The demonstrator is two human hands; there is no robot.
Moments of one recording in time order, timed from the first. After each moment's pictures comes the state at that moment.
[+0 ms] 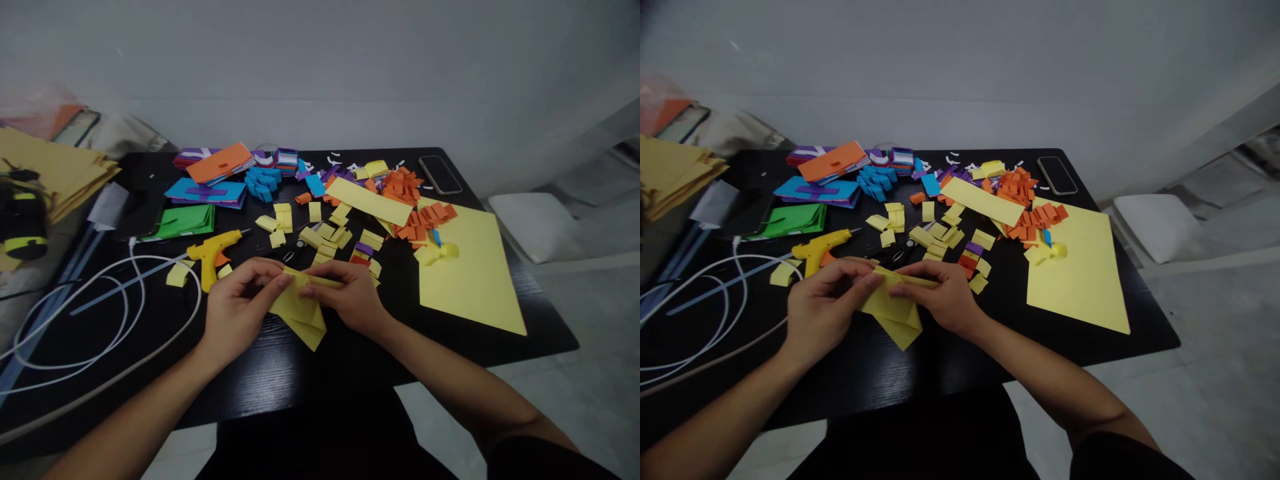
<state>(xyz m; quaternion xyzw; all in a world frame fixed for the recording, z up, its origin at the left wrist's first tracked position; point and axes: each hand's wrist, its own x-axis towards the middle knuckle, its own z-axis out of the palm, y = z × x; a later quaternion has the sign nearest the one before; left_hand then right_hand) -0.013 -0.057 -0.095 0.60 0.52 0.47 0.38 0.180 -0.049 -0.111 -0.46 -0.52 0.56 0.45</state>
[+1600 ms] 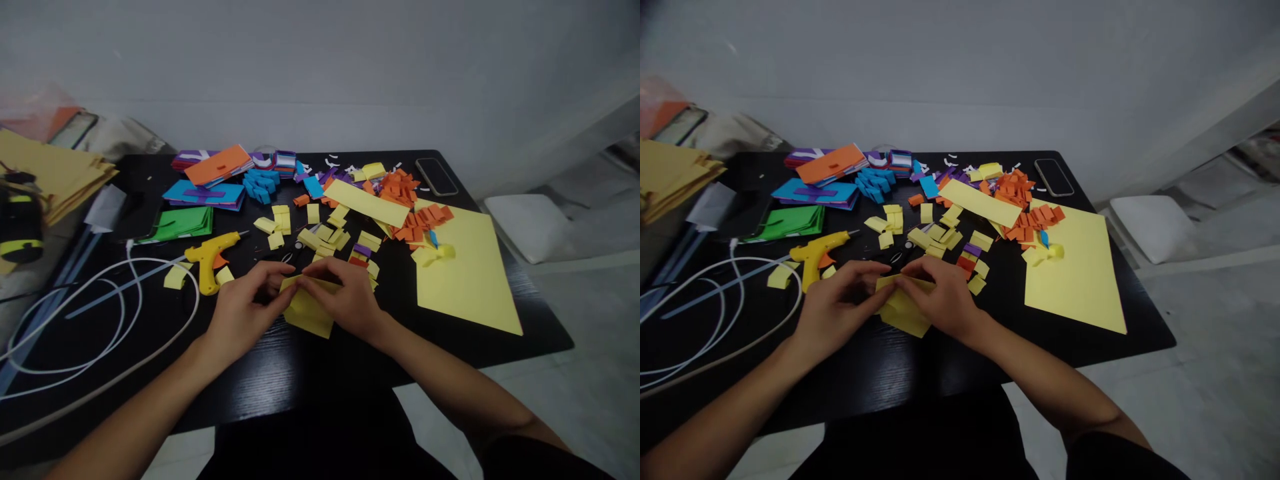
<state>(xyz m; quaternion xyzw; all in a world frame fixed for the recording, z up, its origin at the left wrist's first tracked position) -0.018 -0.053 -0.108 0.72 0.49 0.37 0.32 0.178 -0.048 -0.114 -0.47 -0.68 0.34 0.45</state>
